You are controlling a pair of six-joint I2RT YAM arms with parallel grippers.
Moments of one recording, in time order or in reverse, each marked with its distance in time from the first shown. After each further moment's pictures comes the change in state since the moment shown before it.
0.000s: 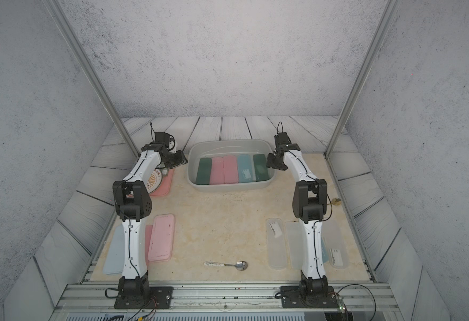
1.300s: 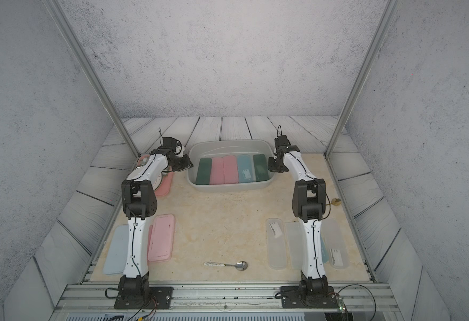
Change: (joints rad) left arm -0.032 0.089 0.016 0.064 0.019 0.010; right arm -0.002 0.025 0.002 -0.033 0.013 -0.082
